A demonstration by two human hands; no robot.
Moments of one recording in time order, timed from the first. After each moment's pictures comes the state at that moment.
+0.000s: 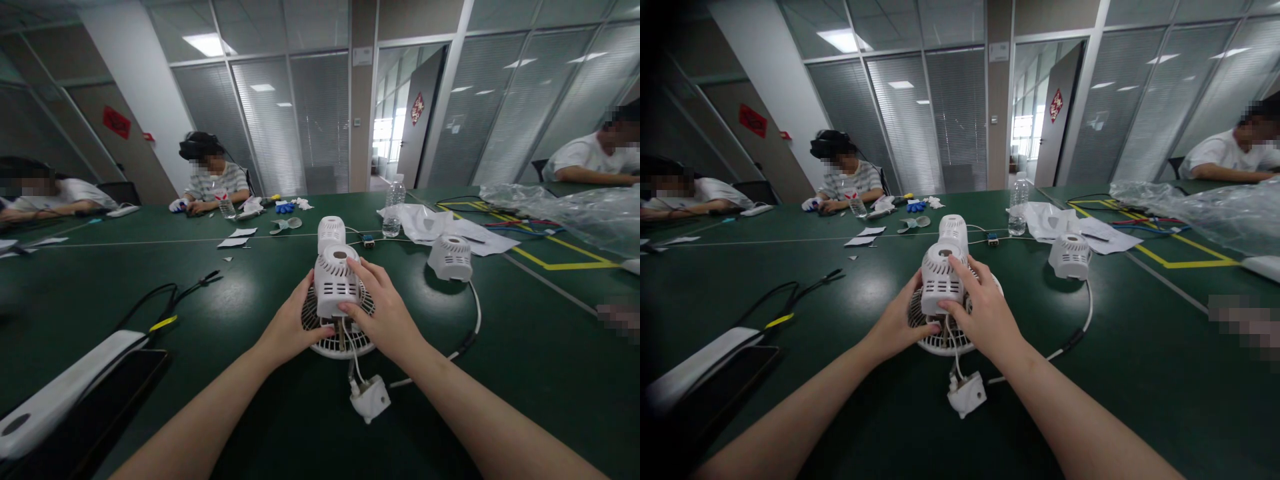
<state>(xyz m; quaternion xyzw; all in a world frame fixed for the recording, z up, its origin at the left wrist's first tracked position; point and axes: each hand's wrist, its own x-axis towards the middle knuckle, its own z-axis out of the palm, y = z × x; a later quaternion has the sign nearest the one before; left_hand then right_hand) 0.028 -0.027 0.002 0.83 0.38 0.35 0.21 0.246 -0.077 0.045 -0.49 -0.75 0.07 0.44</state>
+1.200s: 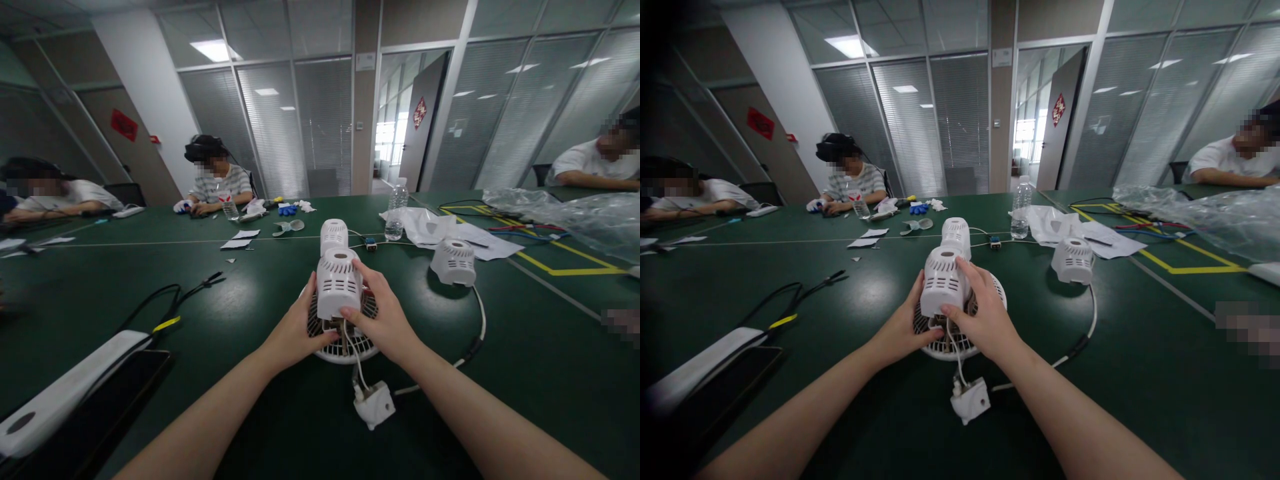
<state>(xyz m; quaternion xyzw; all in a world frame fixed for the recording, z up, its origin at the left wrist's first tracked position) 0.031 -0.025 -0.002 0.83 0.36 0.34 0.26 0.246 -0.065 0.036 -0.45 -0.74 0.16 0.48</state>
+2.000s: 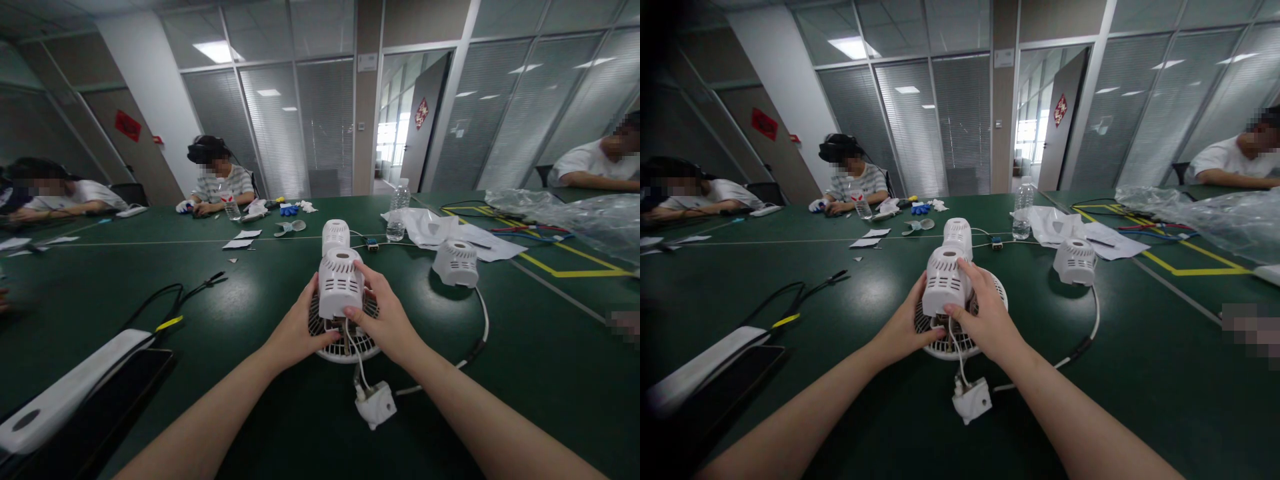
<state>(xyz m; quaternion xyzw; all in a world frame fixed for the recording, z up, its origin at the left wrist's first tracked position) 0.031 -0.026 -0.002 0.81 0.36 0.37 0.27 0.246 -0.065 0.036 -0.44 -0.74 0.19 0.47</state>
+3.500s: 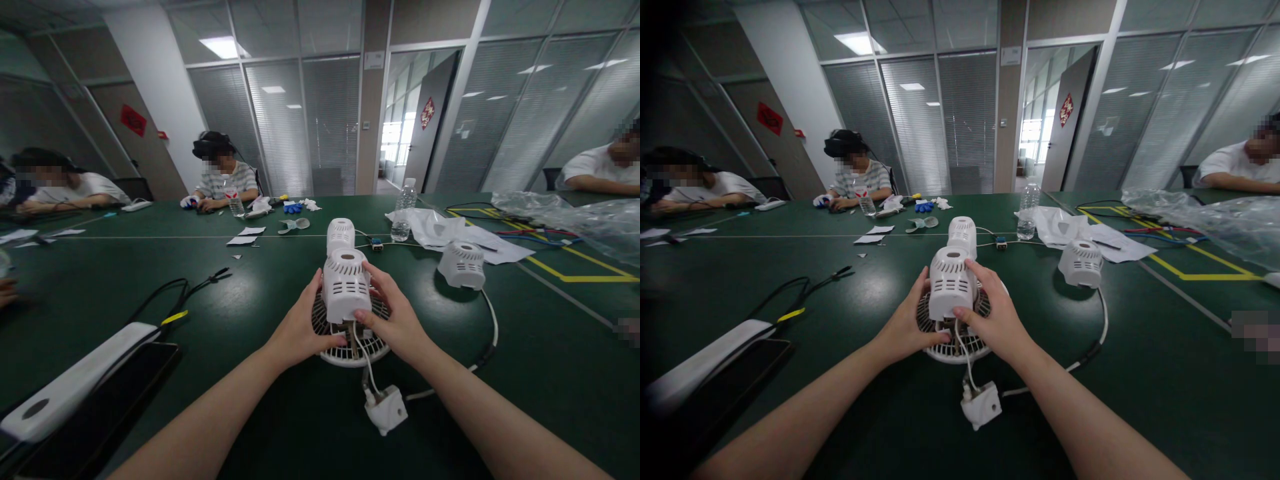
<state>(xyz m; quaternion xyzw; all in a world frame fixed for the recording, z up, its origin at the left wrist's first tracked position) 0.024 -0.026 -0.005 0.81 0.37 0.37 0.24 0.250 -0.060 0.030 -0.39 -0.74 0.24 0.49</state>
